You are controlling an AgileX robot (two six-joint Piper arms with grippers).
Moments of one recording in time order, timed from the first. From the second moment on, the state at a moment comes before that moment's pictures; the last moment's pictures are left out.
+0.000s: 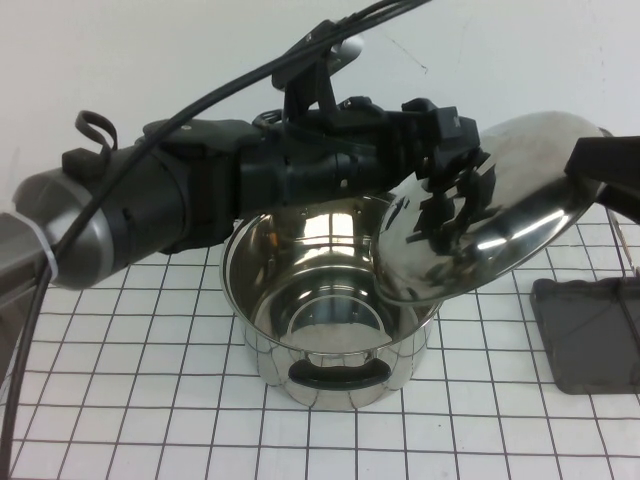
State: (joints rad) right arm -0.10 1.30 -0.77 1.69 1.02 -1.06; left arm -0.63 1.71 -1.33 -1.69 0.43 0.94
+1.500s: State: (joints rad) right arm -0.07 1.31 -0.78 1.69 0.97 -1.13; left arm -0.68 1.74 -1.35 -1.71 0.44 1.08
